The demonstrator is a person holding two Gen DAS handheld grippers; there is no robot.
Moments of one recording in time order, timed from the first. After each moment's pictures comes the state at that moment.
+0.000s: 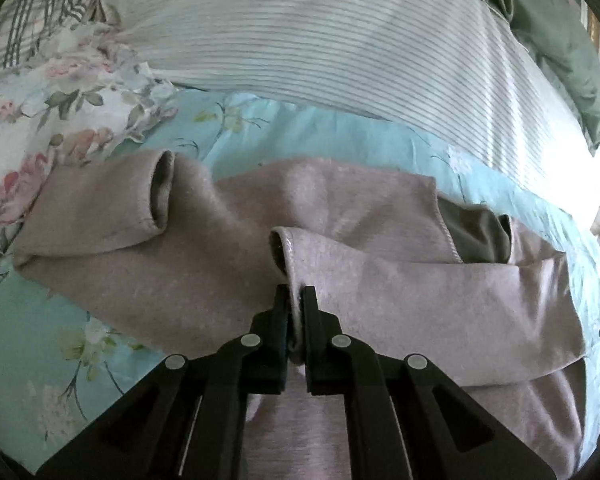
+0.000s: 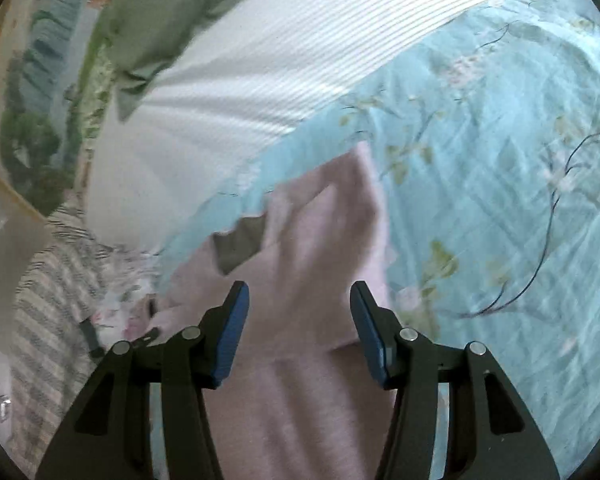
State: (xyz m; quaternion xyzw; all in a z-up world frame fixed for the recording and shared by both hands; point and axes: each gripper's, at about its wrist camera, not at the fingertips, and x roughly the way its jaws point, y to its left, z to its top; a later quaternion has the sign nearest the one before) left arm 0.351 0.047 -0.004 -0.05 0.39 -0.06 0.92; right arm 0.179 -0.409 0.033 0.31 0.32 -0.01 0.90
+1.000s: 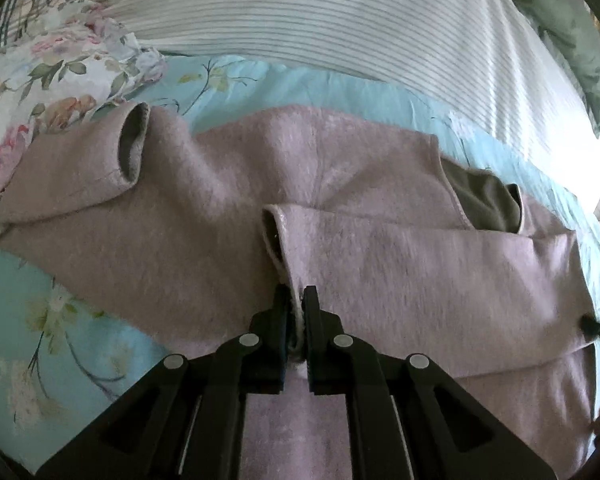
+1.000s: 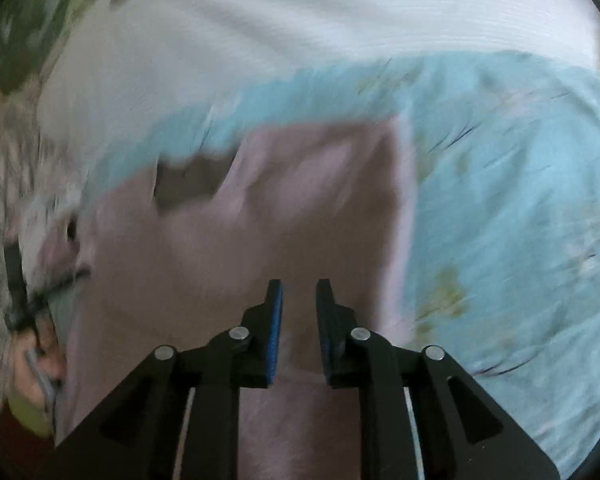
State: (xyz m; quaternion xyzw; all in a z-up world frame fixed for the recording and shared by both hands) left arm 0.349 0.037 -0.034 -0.05 0.43 -0.07 0.90; right arm 0.232 -0.364 -0.011 0.11 0.46 -0.04 0.88
